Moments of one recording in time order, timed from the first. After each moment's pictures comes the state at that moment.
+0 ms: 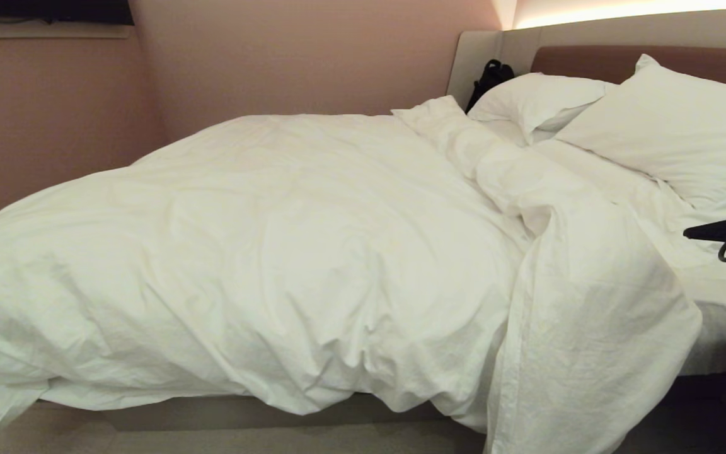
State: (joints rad) left arm 0.00 0.00 0.00 -0.06 0.01 0.00; right arm -0.56 1.98 -1.70 0.43 0.76 -0.10
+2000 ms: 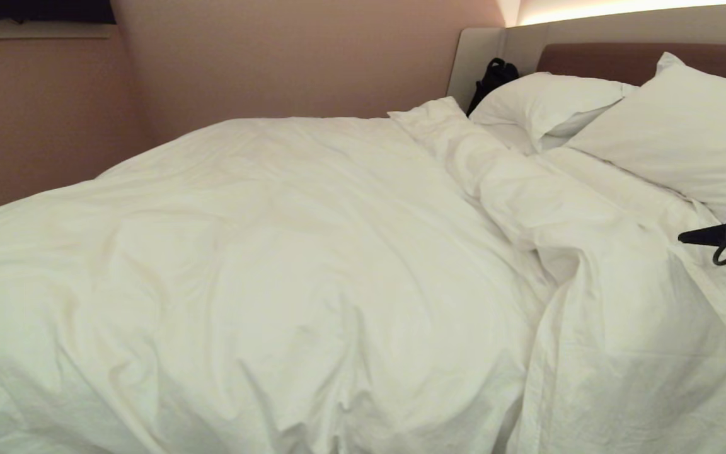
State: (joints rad) left arm 0.00 0.00 0.00 -0.06 0.01 0.04; right arm -0.56 2.01 -1.71 0.42 0.78 -0.10
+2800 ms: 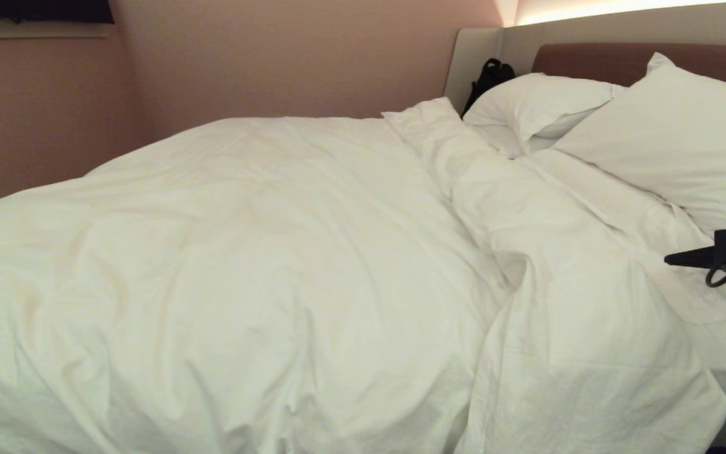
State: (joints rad) left arm 0.00 0.00 0.00 -0.06 0.01 -0.01; right arm -0.56 2.02 -1.61 0.43 0.83 -0.20
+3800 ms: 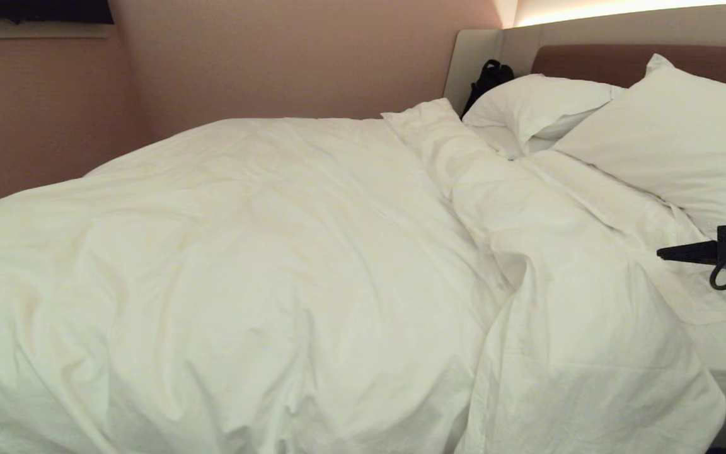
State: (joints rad) left arm 0.00 0.00 0.00 -0.06 0.01 -0.01; right arm -0.54 2.00 -1.58 0.43 0.94 -0.25
